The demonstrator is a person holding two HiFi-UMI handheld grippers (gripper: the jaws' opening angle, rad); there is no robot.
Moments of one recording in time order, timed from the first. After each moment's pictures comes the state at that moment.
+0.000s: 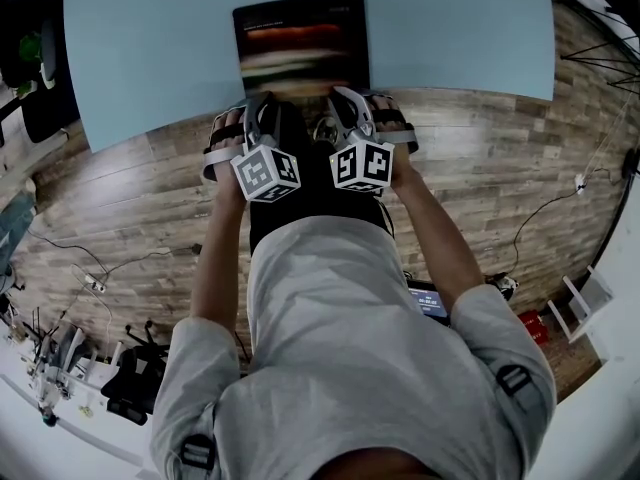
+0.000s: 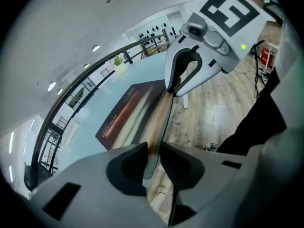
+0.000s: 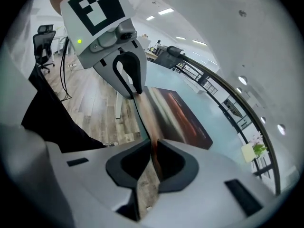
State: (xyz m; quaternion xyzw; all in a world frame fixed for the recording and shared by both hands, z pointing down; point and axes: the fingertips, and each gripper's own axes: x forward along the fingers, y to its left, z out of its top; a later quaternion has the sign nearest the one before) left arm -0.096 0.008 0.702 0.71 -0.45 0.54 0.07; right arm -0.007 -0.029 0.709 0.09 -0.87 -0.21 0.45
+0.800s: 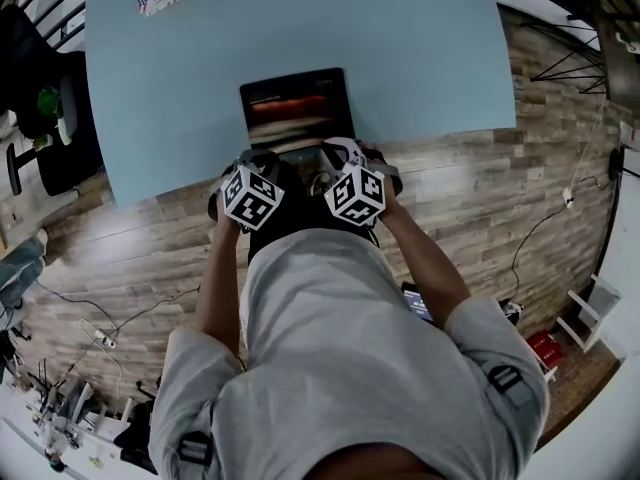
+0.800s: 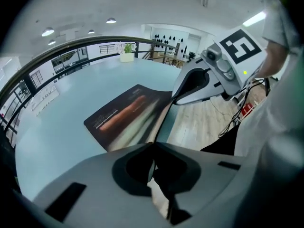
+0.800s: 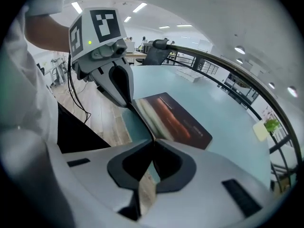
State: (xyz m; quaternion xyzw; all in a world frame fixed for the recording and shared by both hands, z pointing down) left arm -0.100 -0.001 0.681 0.77 -0.38 0.42 0.29; right arm -0.018 -0.043 0.677 0.09 -0.88 -0.04 0.47
